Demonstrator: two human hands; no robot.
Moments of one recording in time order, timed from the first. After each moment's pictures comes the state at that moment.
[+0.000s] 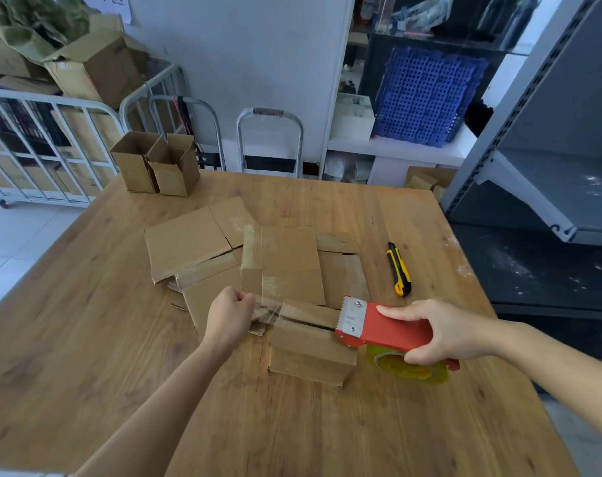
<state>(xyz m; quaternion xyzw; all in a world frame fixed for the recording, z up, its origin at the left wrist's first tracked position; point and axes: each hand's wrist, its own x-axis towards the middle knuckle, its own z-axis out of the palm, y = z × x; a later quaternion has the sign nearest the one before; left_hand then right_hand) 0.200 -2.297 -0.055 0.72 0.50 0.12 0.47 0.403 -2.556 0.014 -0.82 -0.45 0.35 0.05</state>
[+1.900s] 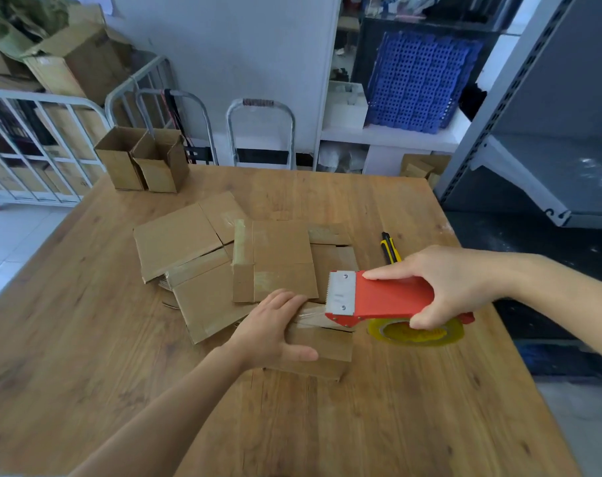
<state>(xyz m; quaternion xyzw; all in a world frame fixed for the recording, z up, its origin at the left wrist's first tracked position) 0.216 -2.324 -0.075 0.95 0.08 -0.01 0.29 0.407 -2.526 0.096 -0.78 -0.55 0.30 -0.05</state>
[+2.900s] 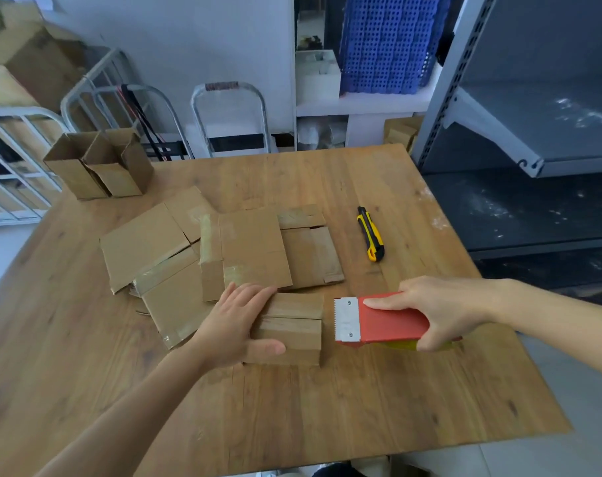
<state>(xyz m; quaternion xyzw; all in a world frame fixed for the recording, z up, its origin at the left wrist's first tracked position) 0.220 -2.321 -0.074 0.98 0.05 -0.06 0.18 0.431 -2.595 0.008 -0.77 -0.53 0.33 -0.13</state>
